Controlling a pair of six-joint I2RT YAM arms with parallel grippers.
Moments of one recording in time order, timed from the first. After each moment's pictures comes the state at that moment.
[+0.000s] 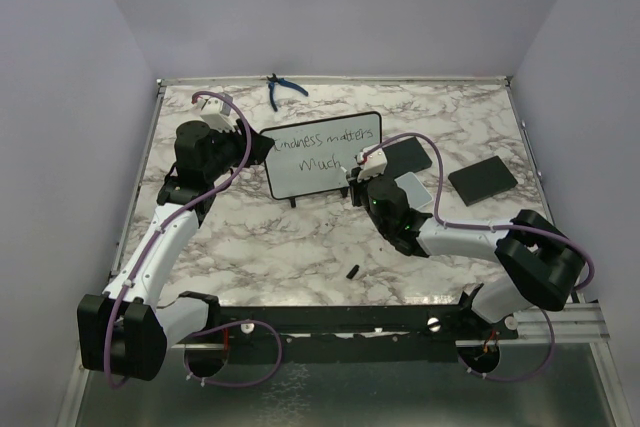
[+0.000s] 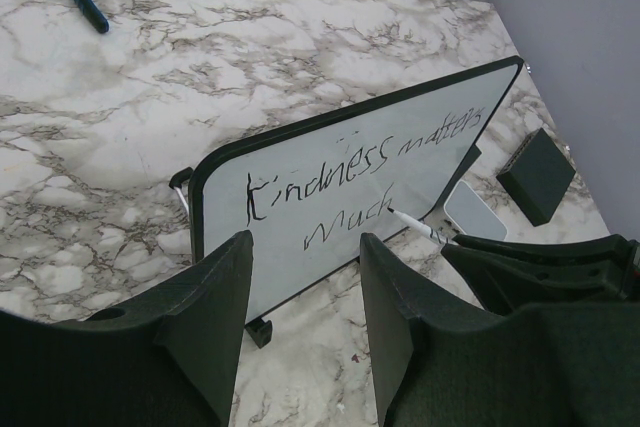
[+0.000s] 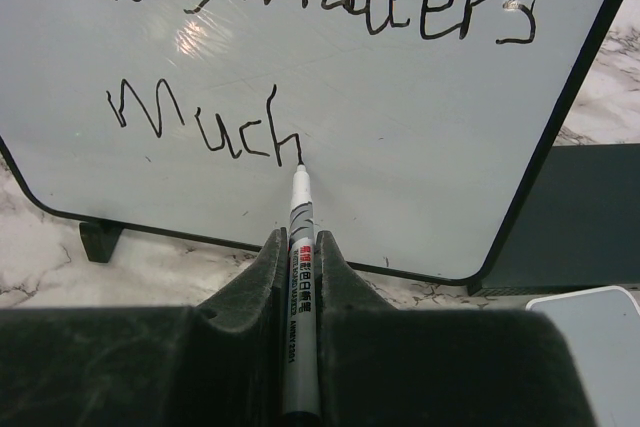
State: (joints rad) left arm -0.18 1.10 0.84 0.02 0.35 -0.41; right arm 0.87 1.50 0.65 0.63 0.50 0.11
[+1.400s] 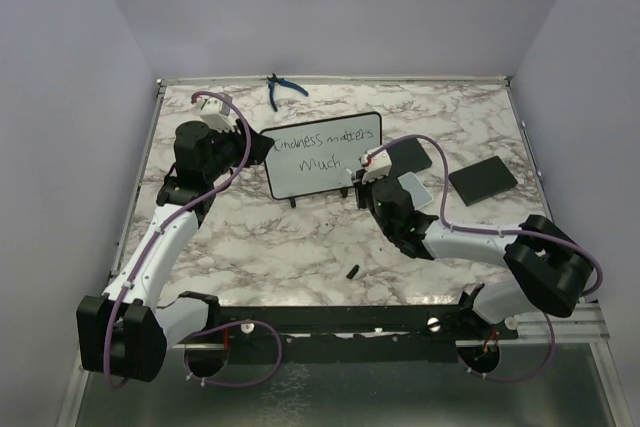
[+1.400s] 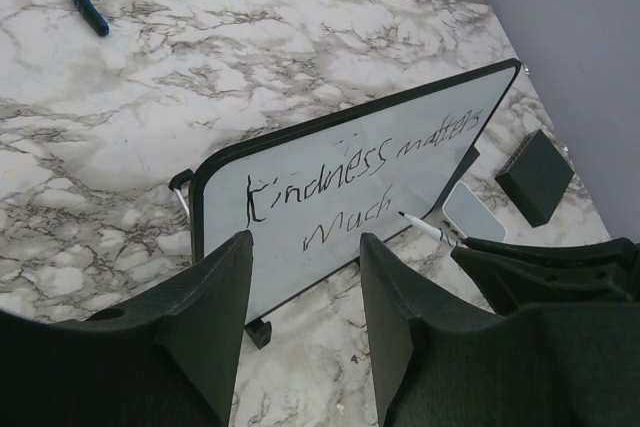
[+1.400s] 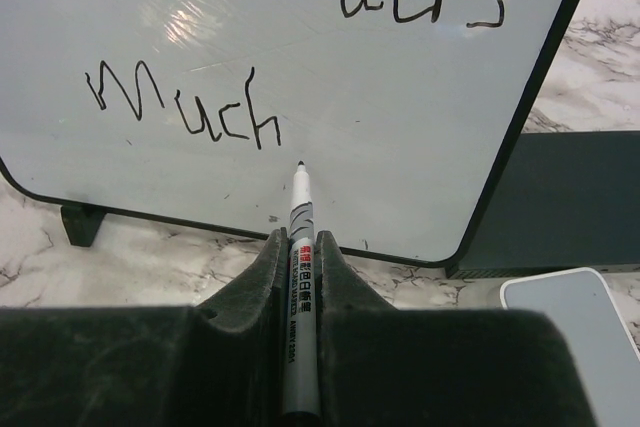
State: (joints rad) left arm -0.18 1.10 0.84 0.02 0.35 -0.41; right arm 0.87 1.45 0.61 0.59 0.50 0.09
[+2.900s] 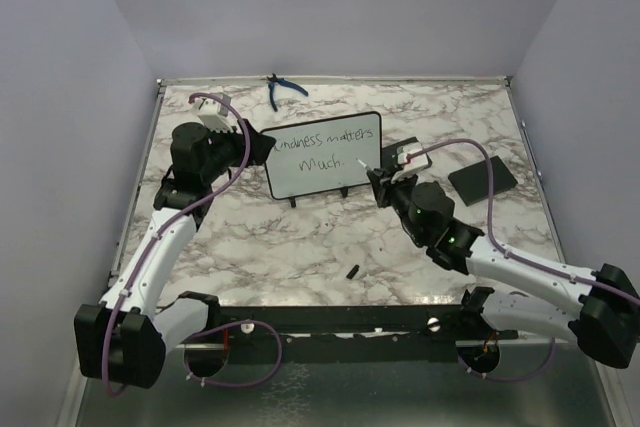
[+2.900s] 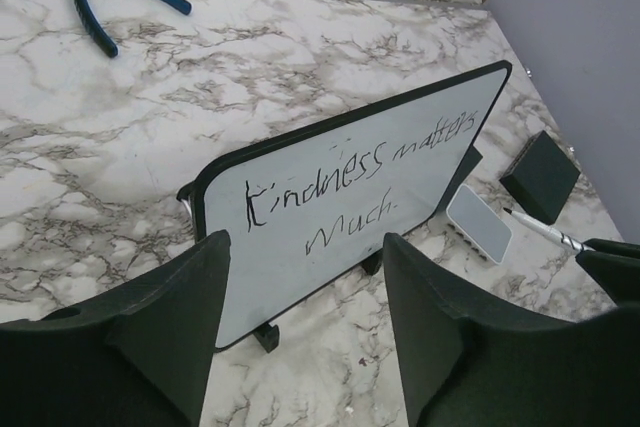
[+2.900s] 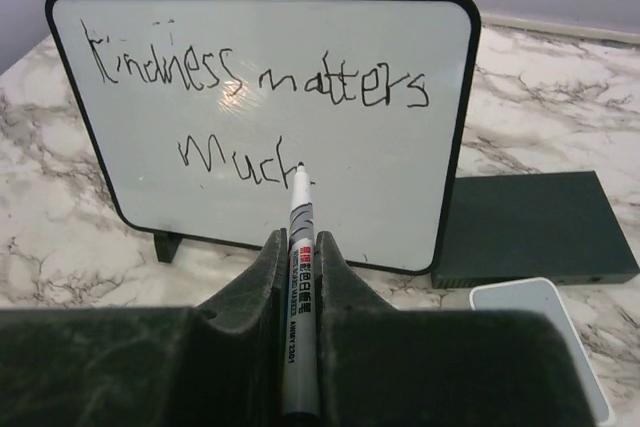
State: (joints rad) left arm -0.18 1.07 0.84 0.02 0.35 -0.38; right arm 0.87 1.10 0.57 0.44 0.45 0.10
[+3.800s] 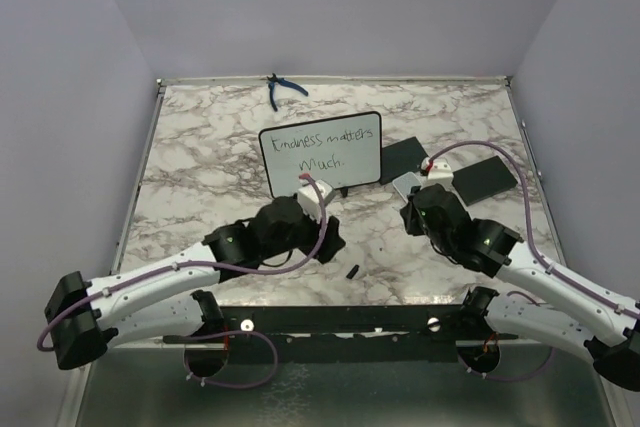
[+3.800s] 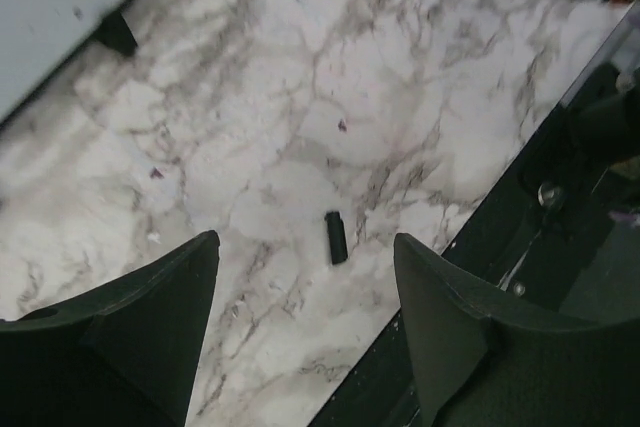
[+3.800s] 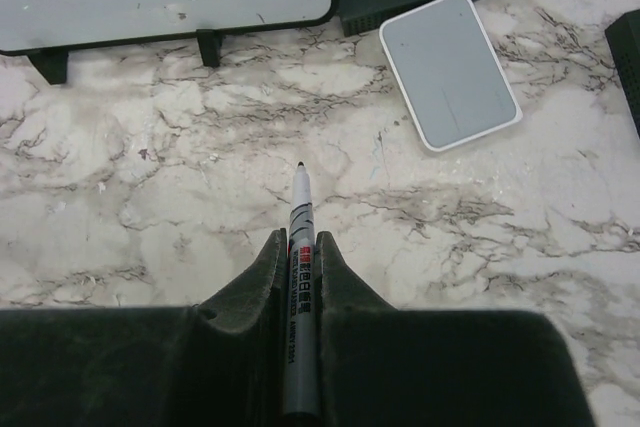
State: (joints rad) left arm -0.98 0.94 0.74 -0.20 -0.03 -0.34; right arm 0.86 0.89 0.75 -0.54 0.50 0.51
